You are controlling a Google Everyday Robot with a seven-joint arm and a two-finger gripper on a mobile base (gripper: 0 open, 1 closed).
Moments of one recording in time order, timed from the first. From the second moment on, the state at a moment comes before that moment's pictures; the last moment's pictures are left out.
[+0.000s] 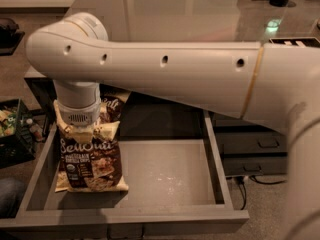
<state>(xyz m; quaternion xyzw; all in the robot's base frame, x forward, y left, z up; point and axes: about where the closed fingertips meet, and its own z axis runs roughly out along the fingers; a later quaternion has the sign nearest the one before) 0.481 0.185 0.784 -0.75 0.66 0.04 0.09</state>
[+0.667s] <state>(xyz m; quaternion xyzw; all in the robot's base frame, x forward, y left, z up) 0.468 0.152 0.851 -0.72 0.69 -0.02 0.09</state>
